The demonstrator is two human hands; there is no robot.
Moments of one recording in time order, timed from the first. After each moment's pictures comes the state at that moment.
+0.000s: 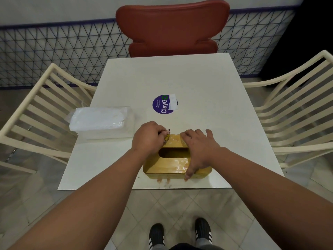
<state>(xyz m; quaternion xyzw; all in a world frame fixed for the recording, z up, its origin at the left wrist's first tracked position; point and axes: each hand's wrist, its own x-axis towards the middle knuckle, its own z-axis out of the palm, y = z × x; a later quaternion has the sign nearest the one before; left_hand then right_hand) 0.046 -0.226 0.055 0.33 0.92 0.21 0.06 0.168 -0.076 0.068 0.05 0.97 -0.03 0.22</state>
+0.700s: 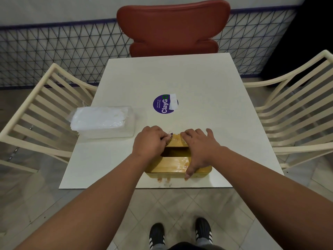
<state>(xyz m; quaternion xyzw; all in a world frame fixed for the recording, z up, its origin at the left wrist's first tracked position) 0.057 -0.235 0.047 0.37 0.92 0.15 0.04 0.169 -0.076 0.069 0.05 0.97 -0.02 0.22</state>
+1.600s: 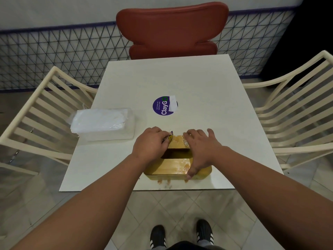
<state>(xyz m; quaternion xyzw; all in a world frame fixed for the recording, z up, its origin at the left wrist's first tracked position) 0.060 -0.233 0.058 0.39 0.91 0.12 0.06 0.169 -0.069 0.068 0.05 0.97 -0.01 0.23</state>
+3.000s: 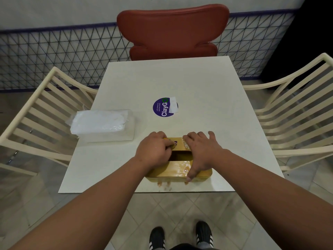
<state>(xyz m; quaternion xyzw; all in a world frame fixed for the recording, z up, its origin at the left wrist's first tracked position) 0.067 -0.232 0.055 0.43 0.89 0.08 0.08 0.169 -0.069 0.069 0.06 0.97 -0.02 0.24</state>
